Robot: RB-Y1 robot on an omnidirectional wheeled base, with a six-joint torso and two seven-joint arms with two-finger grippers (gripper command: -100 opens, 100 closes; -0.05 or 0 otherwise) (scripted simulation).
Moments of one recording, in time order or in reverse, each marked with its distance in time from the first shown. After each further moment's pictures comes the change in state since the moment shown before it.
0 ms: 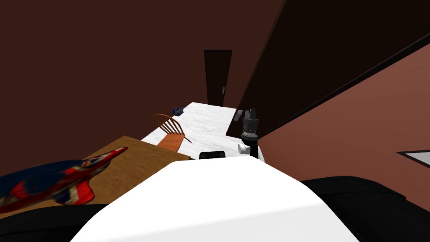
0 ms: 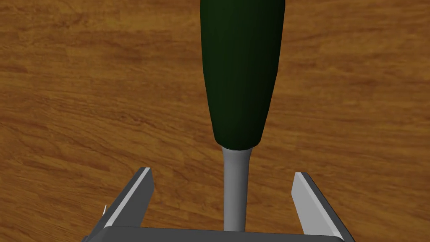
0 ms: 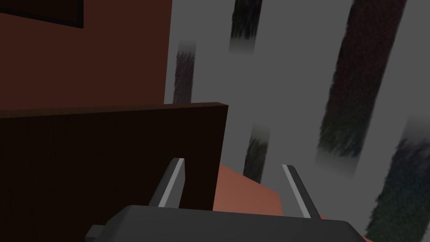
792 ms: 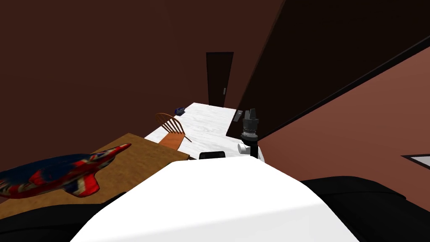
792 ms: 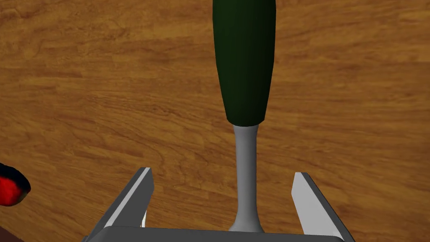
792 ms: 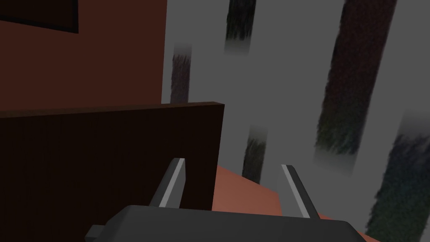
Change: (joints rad) left arm 0.055 0.013 -0.028 -0.141 -0.003 -0.016 -0.011; right arm 0.000 0.000 0.000 0.000 0.000 0.000 0.000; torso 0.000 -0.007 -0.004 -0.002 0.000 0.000
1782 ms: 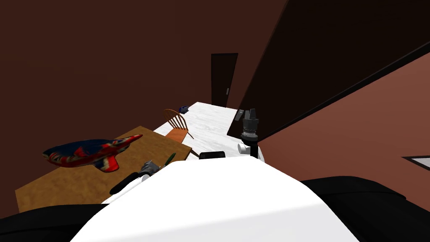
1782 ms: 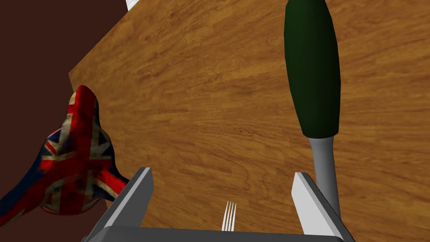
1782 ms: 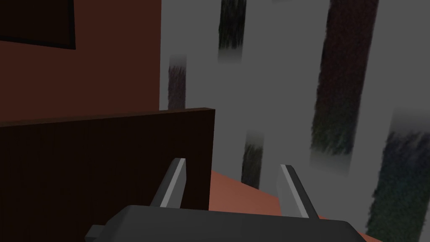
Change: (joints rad) left arm -0.028 0.044 -0.141 -0.148 -0.114 -0.255 -0.009; right arm 0.000 0.000 0.000 0.000 0.000 0.000 0.000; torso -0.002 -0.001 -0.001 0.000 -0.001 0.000
